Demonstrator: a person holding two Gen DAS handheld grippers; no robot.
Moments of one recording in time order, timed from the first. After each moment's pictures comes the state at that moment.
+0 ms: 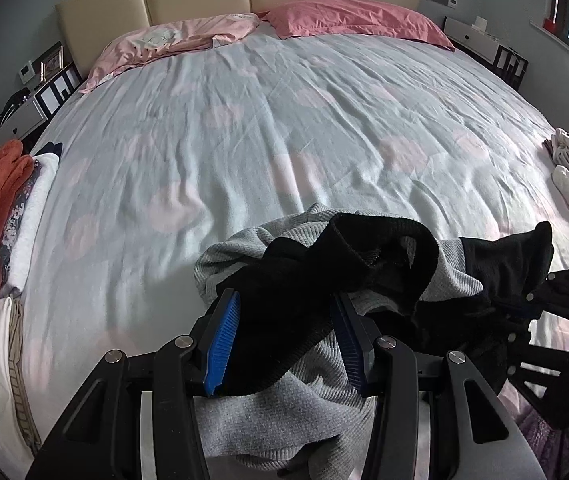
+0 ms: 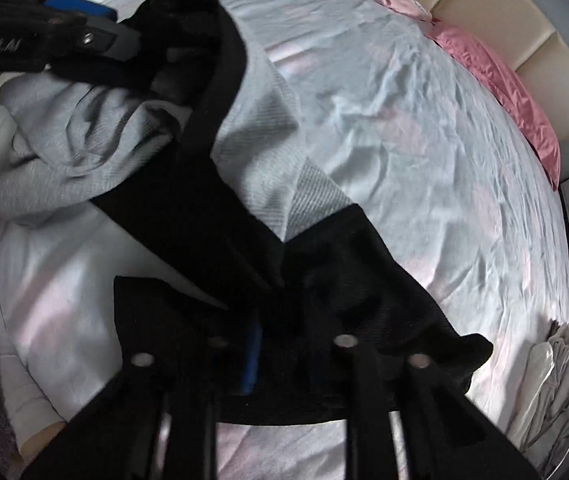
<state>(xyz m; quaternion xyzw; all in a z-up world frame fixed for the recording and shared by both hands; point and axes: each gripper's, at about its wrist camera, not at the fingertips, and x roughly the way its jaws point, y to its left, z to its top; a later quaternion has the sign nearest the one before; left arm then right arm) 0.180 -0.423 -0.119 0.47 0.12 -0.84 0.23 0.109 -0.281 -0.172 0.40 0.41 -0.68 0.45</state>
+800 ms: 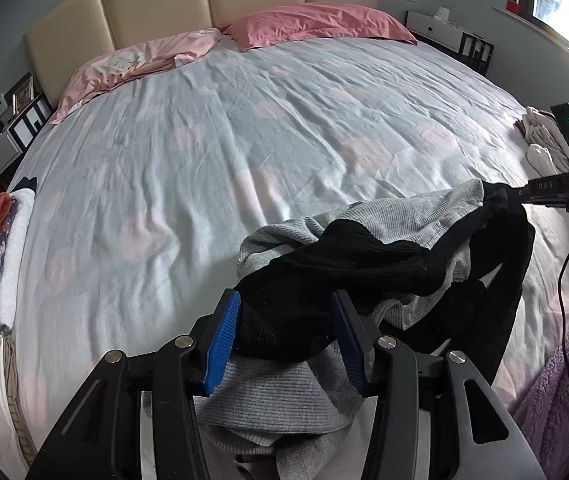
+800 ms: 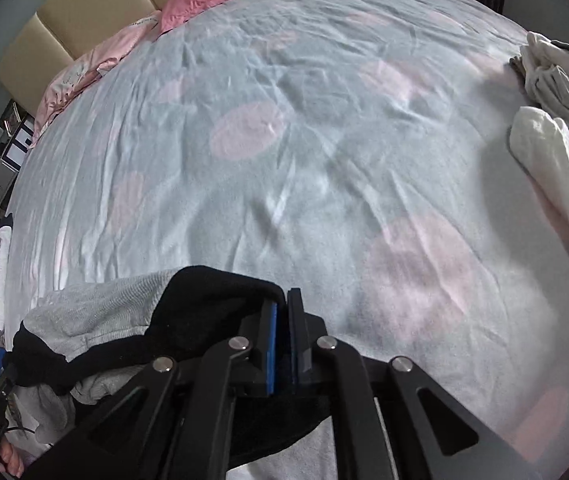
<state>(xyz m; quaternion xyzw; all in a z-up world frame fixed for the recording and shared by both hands) 0.160 -0.402 -0.121 0.48 0.06 -0.86 0.18 -0.090 -0.170 -0.174 0.57 0.03 -0.78 0.26</state>
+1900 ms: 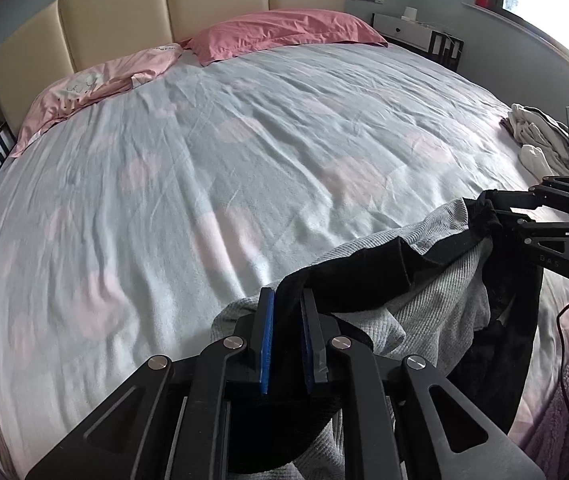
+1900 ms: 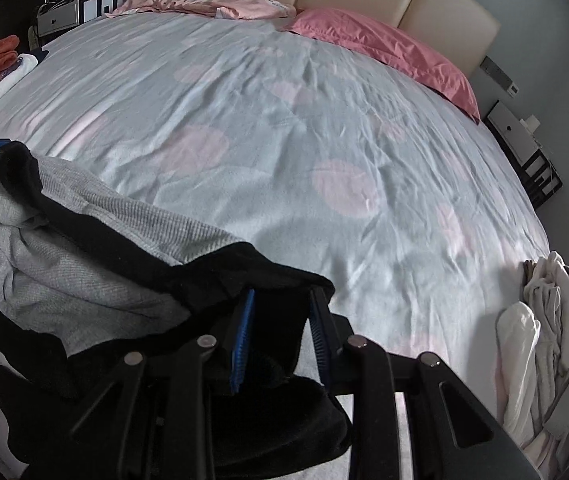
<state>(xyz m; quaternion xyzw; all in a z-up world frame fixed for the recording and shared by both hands) 0.104 -0.432 -0.148 0.46 0.06 -0.88 0.11 -0.028 -0.245 -0.166 0.40 0.31 -0.79 0.34</state>
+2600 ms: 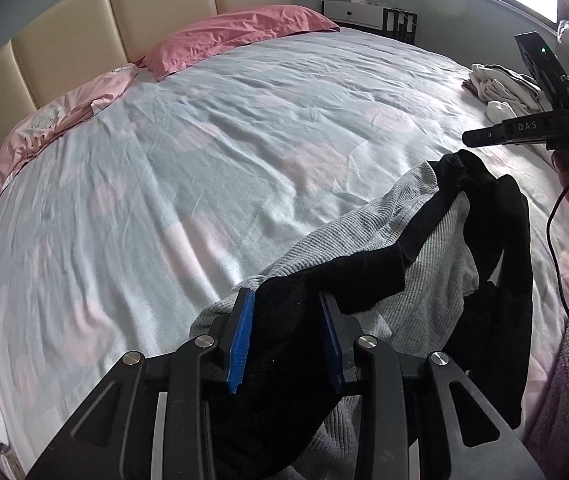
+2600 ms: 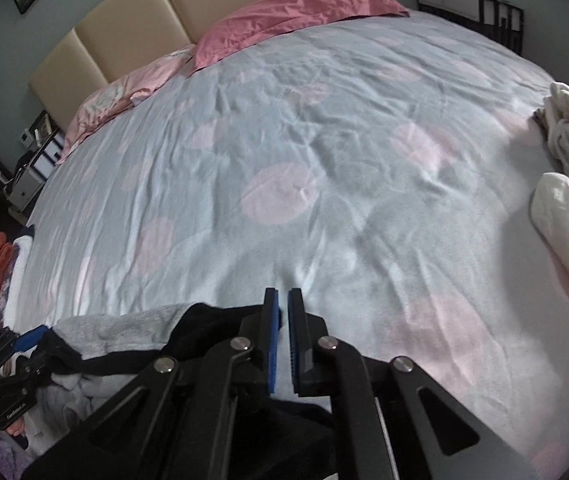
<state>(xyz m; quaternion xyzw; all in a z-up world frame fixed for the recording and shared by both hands) 0.105 -0.413 -0.150 0.47 -0.01 -0.88 0.05 -0.103 -0.183 -0.158 0.51 0.03 -0.80 0.33</state>
